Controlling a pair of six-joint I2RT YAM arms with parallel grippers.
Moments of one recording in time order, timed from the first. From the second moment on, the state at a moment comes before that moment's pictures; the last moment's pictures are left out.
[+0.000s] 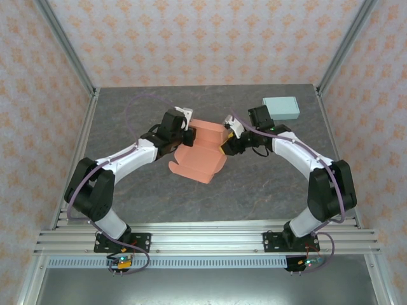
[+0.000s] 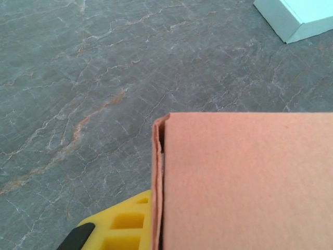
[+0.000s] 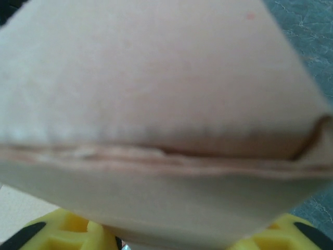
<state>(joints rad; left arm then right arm) -0.48 1.62 1.09 -0.15 0.03 -0.25 0.36 1.57 1.12 -0.46 -0.69 -0.36</state>
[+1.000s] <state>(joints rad) -0.50 1.62 1.09 -0.15 0.07 -0.25 0.30 1.54 1.24 -0.62 -0.78 -0.44</state>
